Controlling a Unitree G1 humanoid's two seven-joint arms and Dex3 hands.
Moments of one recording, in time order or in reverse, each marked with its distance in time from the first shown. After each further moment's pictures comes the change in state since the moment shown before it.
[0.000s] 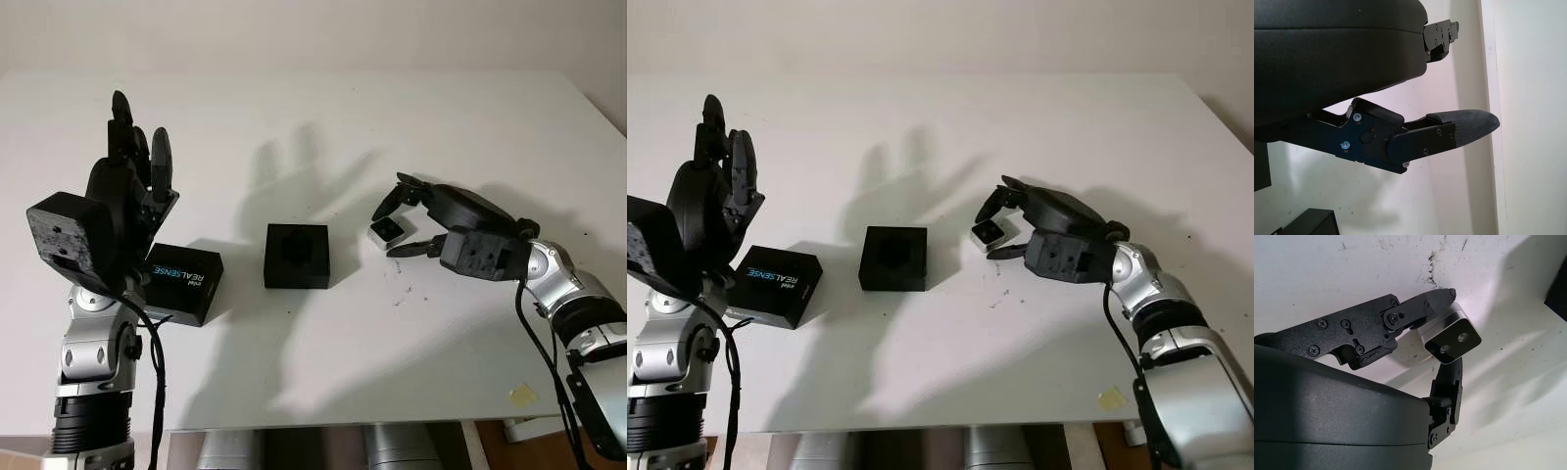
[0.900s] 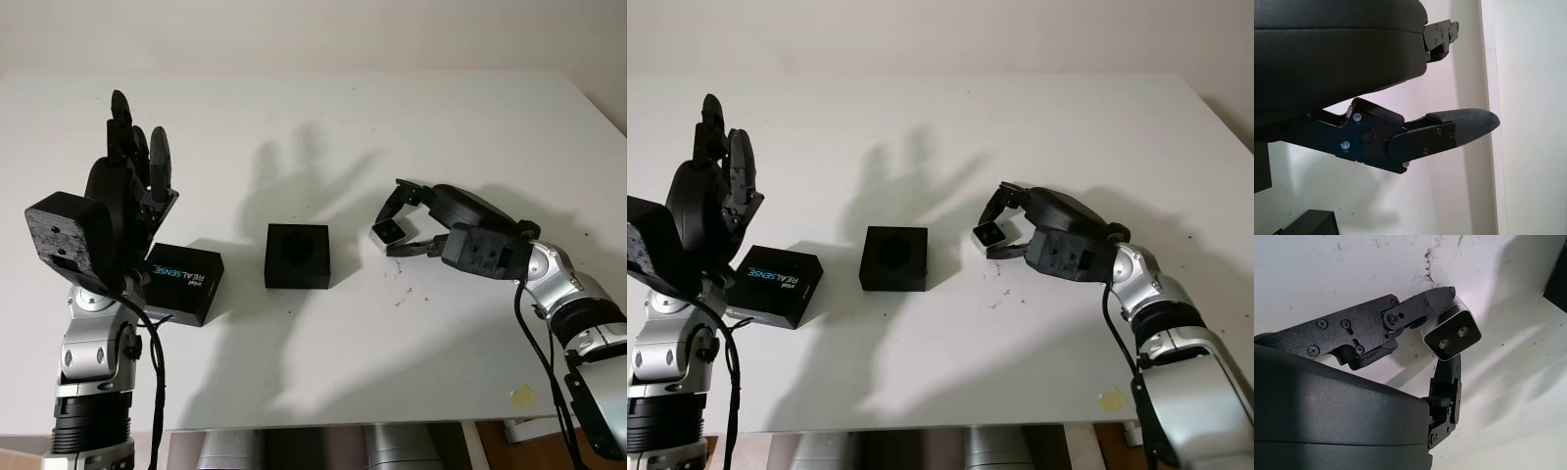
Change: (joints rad) left arm 0.000 0.000 0.000 0.000 0.002 0.000 -0.001; right arm 0.000 0.011 -0.011 0.021 0.032 0.018 0.006
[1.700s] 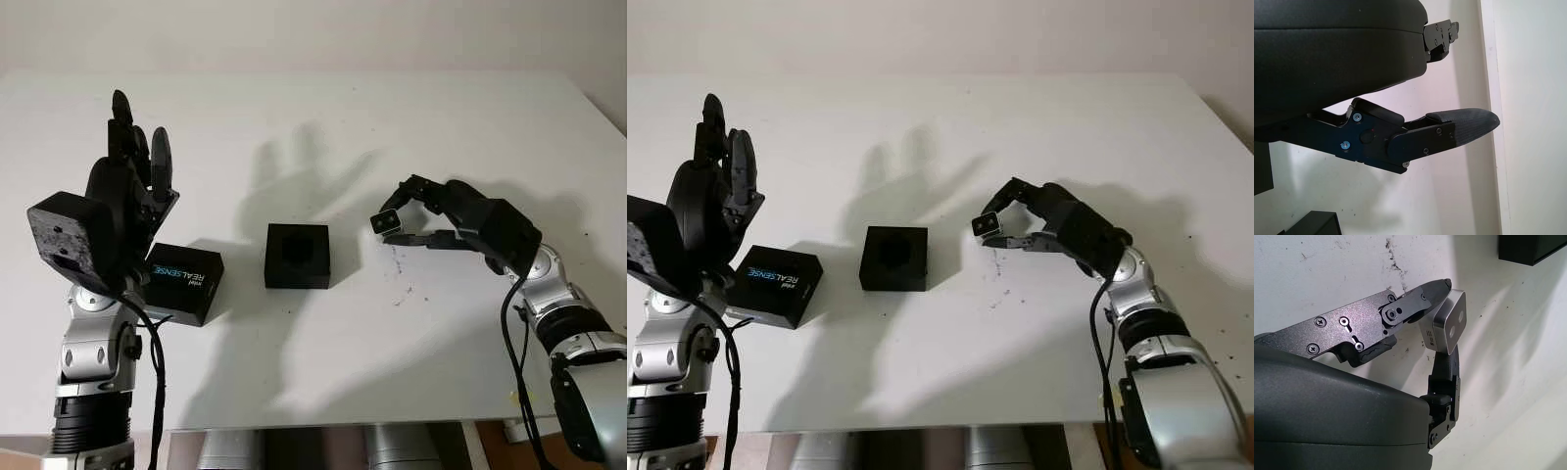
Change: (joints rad) left arm 0.000 0.001 -0.002 0.000 0.018 0.000 -0.011; right arm 0.036 0.074 -0.167 -0.001 0.222 0.097 0.146
